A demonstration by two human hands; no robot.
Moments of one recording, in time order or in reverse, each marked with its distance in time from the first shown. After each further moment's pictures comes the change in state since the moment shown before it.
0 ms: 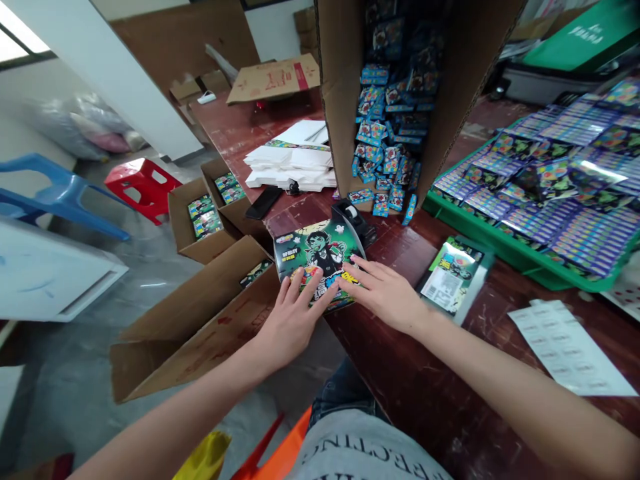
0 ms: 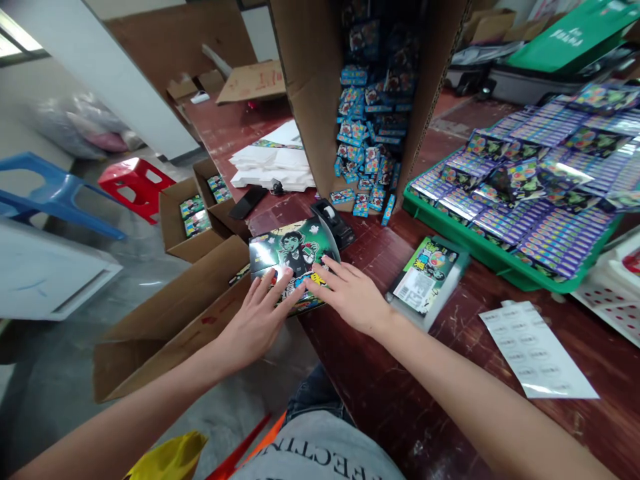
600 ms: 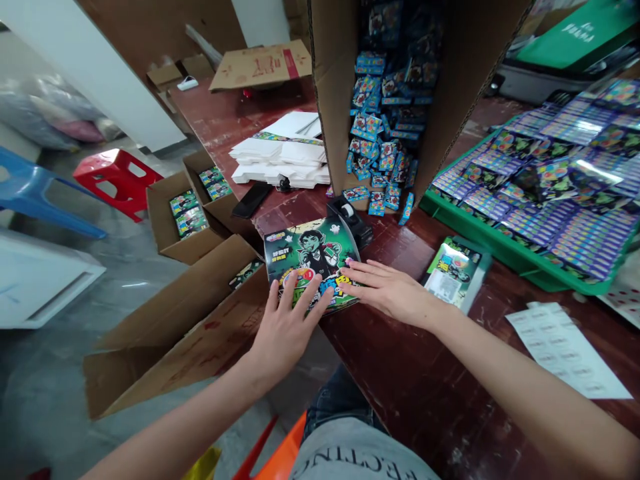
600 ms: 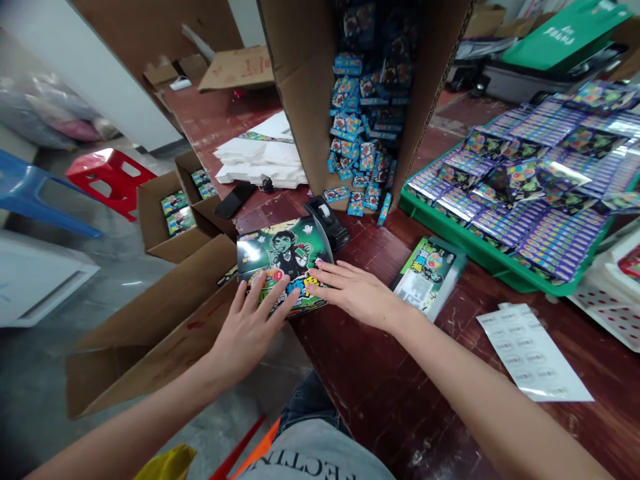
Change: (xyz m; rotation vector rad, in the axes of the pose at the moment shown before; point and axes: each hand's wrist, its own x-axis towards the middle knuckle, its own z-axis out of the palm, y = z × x) left_hand 0.010 0.006 0.008 0.138 0.007 -0.036; right_hand -0.003 0.030 0.001 0.251 -0.106 -0.075
